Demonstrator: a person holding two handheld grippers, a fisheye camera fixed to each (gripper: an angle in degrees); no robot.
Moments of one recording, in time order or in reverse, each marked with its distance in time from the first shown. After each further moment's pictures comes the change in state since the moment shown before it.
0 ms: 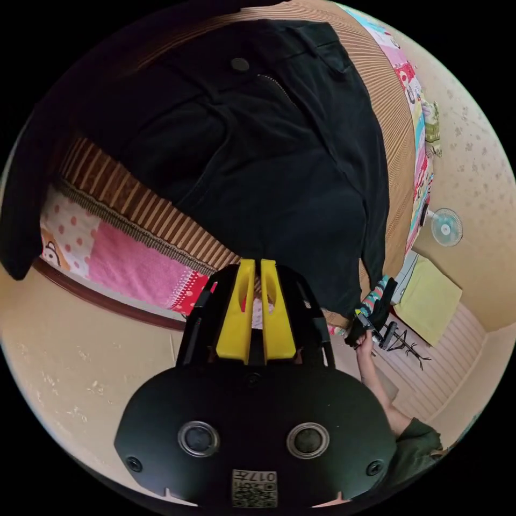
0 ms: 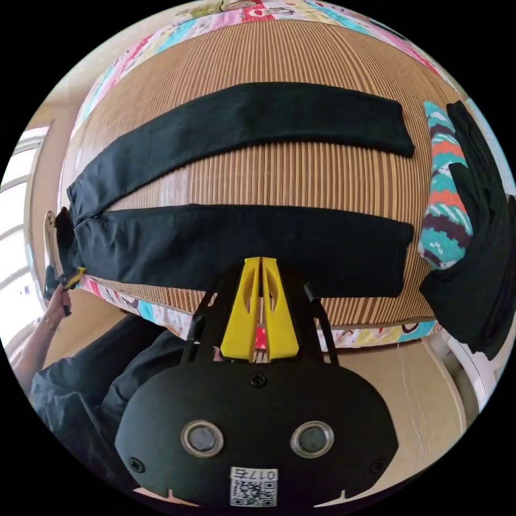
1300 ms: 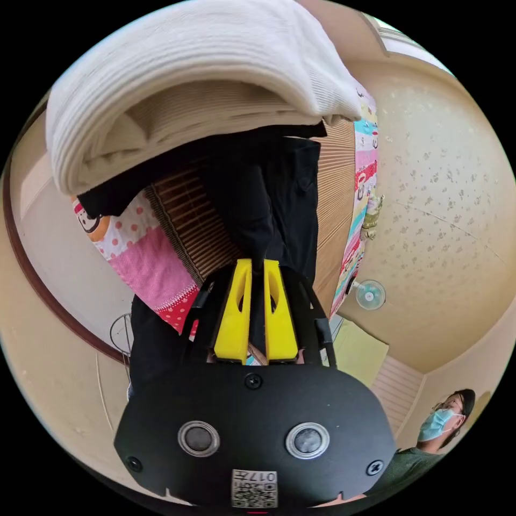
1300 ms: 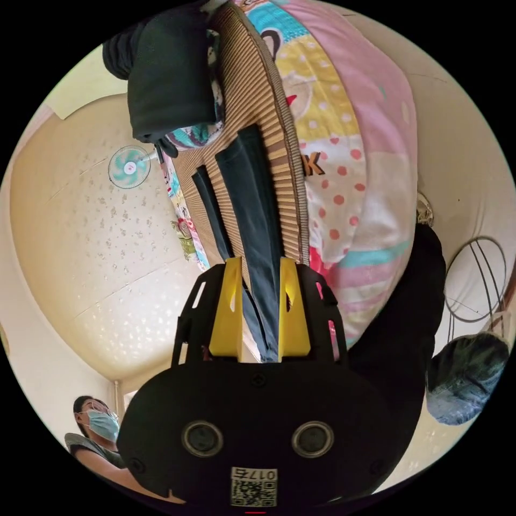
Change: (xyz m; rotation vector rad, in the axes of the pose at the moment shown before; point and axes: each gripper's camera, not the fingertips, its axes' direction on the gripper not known) left arm -0.084 0.083 0.001 0.330 0.413 -0.189; right arm 0.171 0.243 0.081 0.600 -1.290 0.985
